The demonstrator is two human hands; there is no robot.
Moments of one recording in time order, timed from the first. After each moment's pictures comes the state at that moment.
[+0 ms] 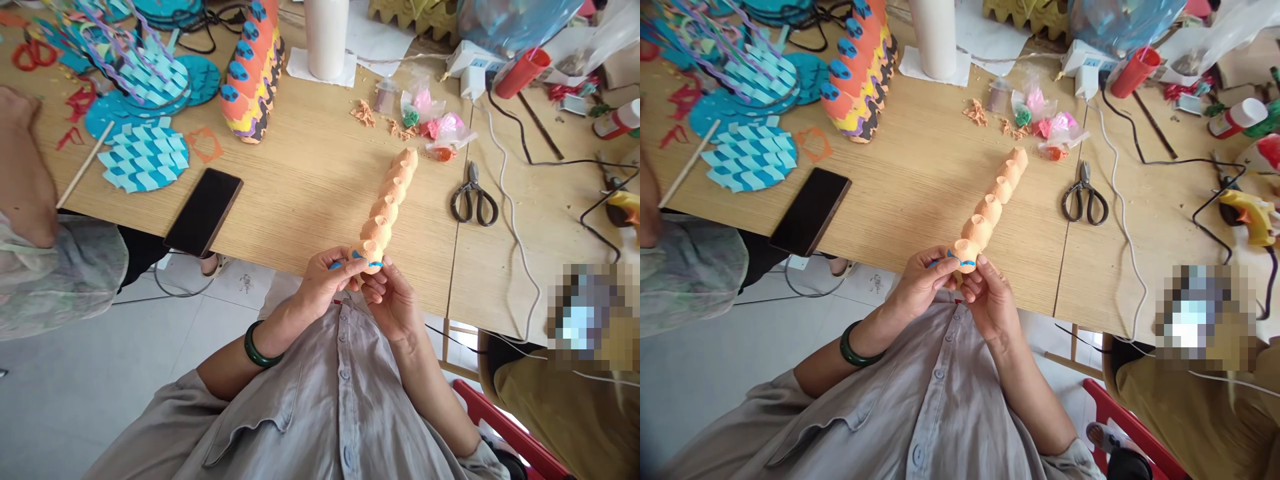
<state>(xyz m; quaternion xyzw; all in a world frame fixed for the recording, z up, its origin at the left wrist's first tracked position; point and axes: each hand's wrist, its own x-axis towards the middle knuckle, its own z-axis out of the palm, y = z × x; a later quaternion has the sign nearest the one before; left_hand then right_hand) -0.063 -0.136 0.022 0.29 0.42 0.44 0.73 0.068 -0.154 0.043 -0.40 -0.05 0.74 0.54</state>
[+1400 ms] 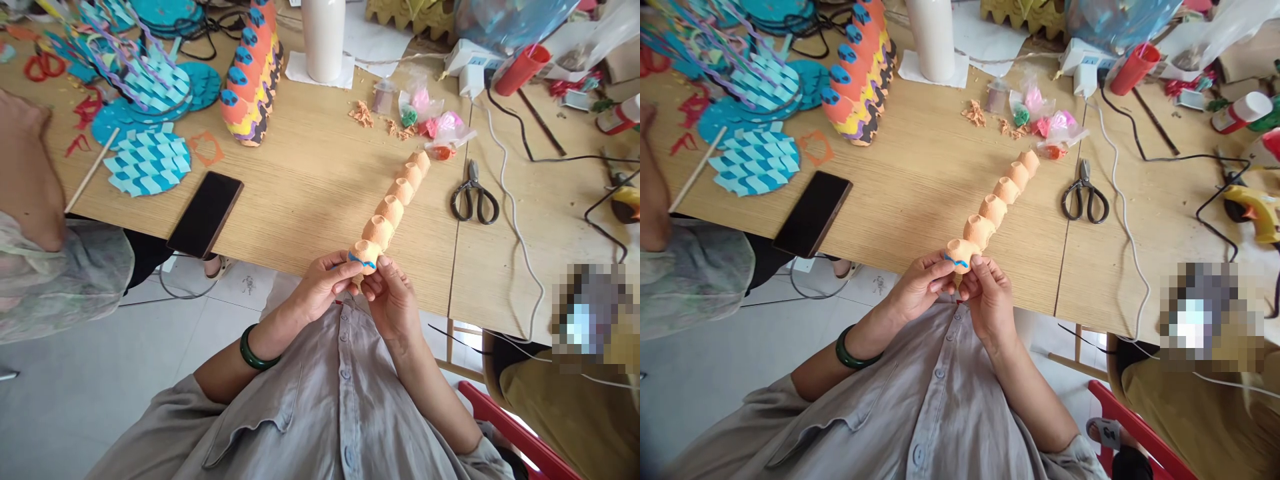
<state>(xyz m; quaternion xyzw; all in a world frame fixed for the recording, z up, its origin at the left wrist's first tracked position) -0.068 -0.135 0.027 0.23 0.38 0.41 0.80 0.063 -0.158 0.038 -0.41 -0.09 0.70 0.58</state>
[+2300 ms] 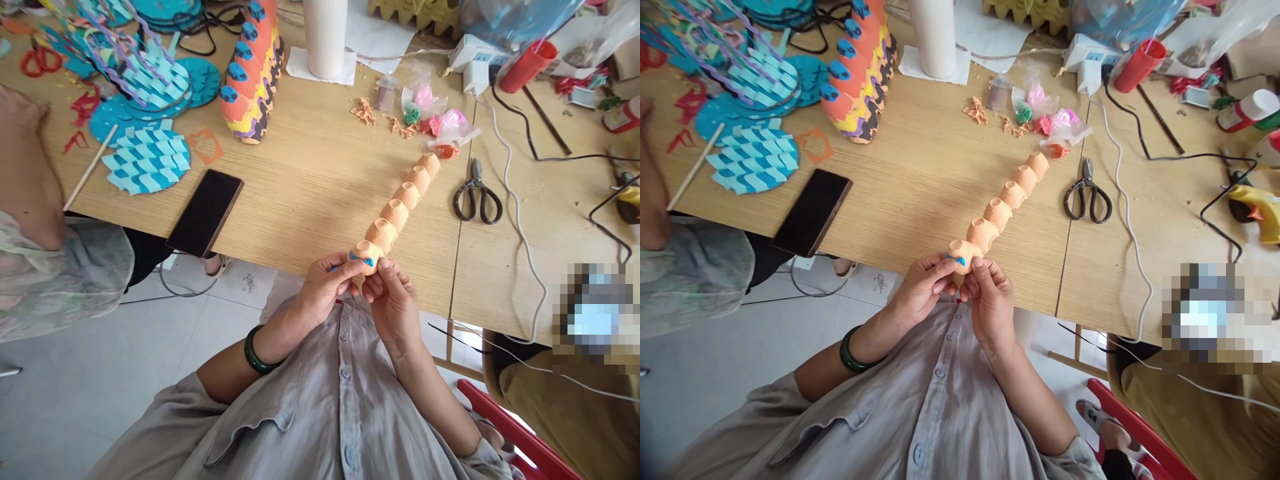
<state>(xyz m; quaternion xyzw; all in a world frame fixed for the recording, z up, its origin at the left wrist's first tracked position) -0.060 -0.142 0.025 0.22 0.43 0.43 0.76 0.061 -0.163 0.035 -0.45 -0.14 0.67 0.58</state>
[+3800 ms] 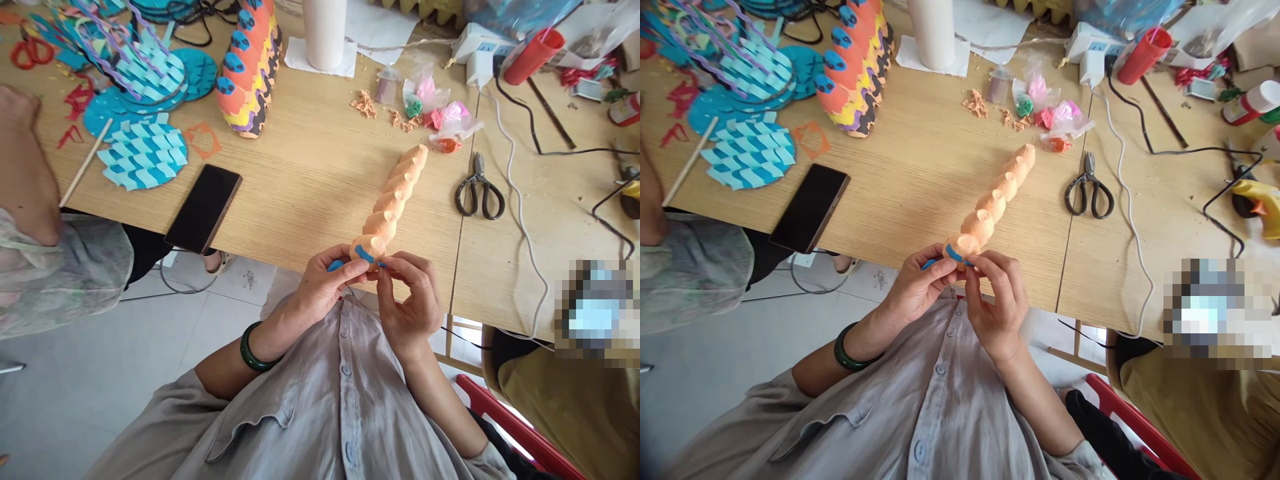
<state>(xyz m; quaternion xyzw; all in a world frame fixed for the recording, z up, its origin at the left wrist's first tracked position) -0.063 -0.142 0.038 0.20 0.37 0.46 0.78 0.077 -0.172 0.035 -0.53 -0.66 0.08 0.52</state>
